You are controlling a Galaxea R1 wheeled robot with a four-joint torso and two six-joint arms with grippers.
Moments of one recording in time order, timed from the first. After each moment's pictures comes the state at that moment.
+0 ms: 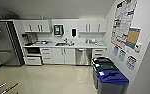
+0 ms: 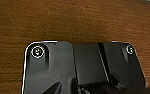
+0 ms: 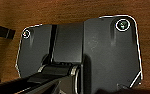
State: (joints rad) left arm 1.44 3.11 -2.80 0.00 -0.09 0.00; right arm -1.52 3.08 -2.77 0.00 0.04 0.00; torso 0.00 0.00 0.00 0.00
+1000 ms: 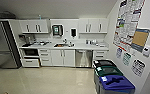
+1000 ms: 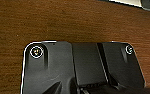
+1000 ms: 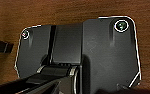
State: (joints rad) left arm 1.44 3.11 -2.80 0.00 -0.10 0.00; right arm -1.52 3.08 -2.77 0.00 0.04 0.00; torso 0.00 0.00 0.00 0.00
